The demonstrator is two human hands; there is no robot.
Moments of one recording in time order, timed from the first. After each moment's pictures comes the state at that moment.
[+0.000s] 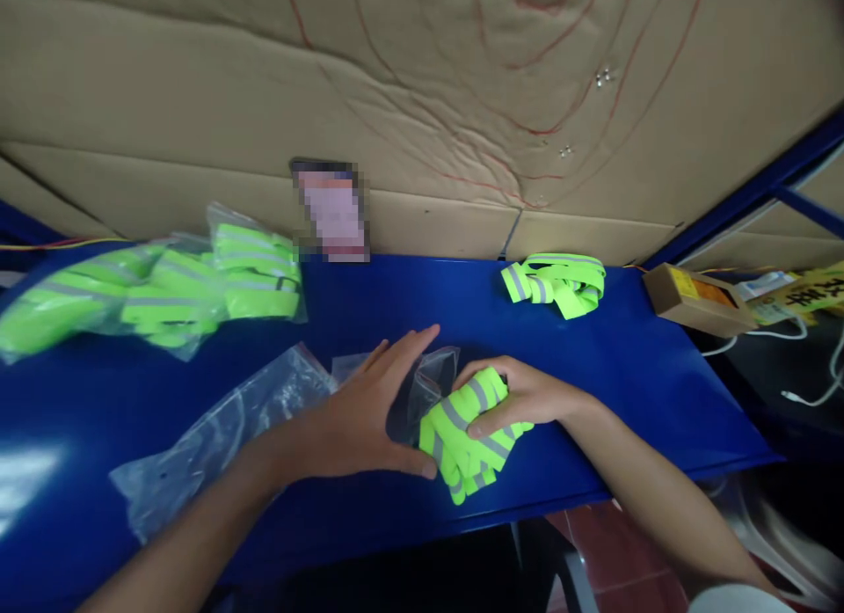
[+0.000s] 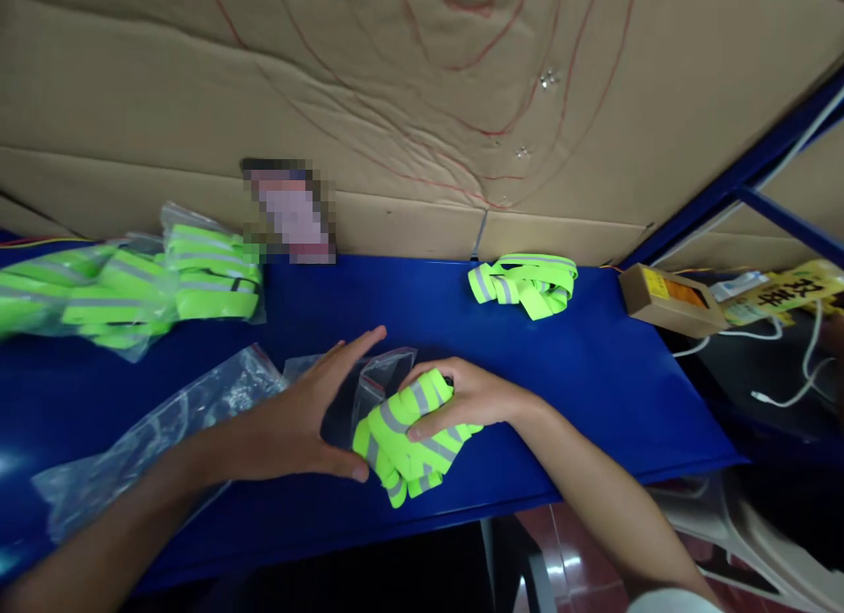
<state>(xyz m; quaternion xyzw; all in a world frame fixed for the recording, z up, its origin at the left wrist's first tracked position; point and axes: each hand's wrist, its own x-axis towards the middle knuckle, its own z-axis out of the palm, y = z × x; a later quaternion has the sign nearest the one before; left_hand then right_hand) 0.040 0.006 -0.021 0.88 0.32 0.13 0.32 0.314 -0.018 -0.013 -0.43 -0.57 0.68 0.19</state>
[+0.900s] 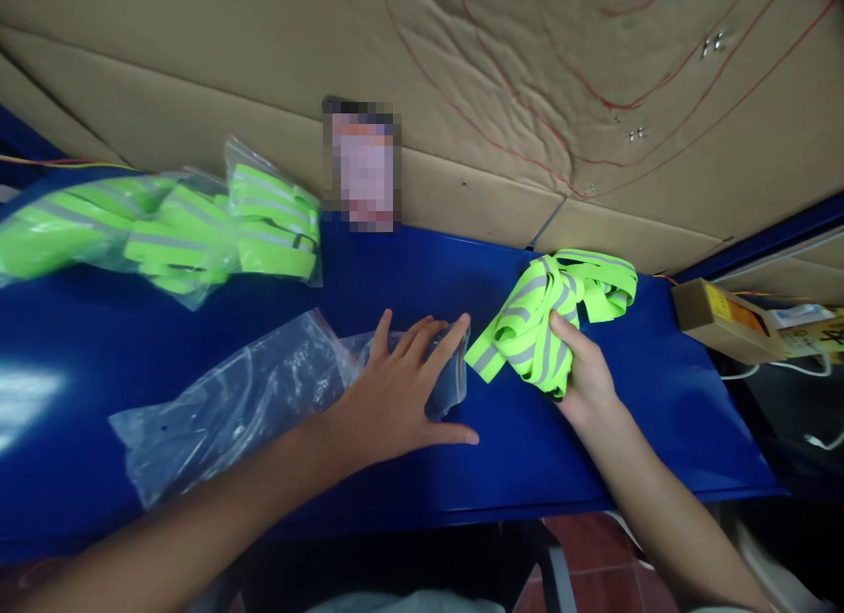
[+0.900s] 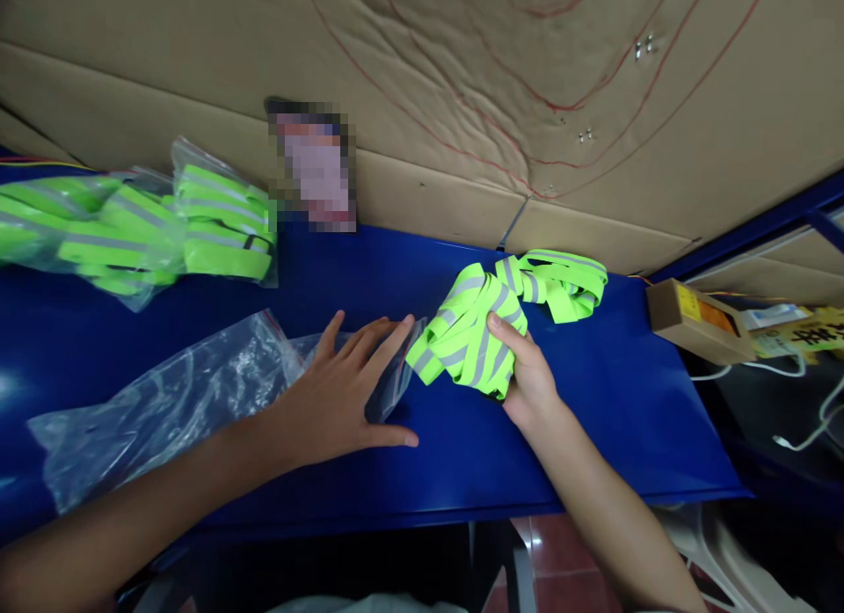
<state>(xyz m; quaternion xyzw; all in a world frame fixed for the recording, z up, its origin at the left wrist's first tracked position) 0.068 -0.008 -0.052 0.90 0.38 0.17 0.15 0.311 -0.015 -0.013 -0.55 -0.27 0.57 0.55</state>
